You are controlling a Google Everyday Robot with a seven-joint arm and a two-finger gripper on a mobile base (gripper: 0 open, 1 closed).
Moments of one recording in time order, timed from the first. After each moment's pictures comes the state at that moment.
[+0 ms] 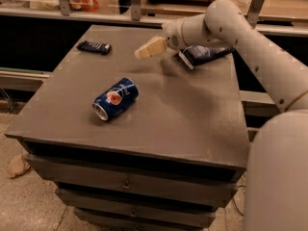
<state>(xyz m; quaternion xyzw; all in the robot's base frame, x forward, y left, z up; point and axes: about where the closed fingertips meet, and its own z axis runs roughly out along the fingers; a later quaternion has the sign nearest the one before) 0.787 -0.005 0.880 -0.44 0.71 0.25 0.49</state>
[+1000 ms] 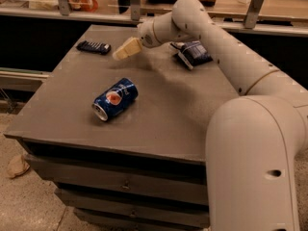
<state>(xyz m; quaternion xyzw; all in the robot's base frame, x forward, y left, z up) 0.812 0.077 0.862 -0.48 0.70 0.25 0.47</state>
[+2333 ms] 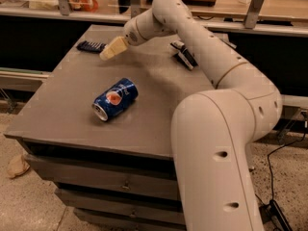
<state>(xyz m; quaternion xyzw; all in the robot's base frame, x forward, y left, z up) 0.827 0.126 0.847 -0.50 0.72 0.25 0.42</state>
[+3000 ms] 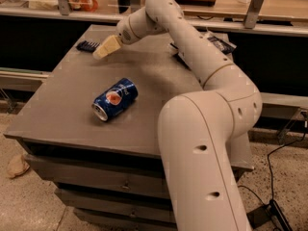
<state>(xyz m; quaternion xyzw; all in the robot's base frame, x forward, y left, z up) 0.830 0.152 0.847 -0.51 0.70 0.28 0.41</state>
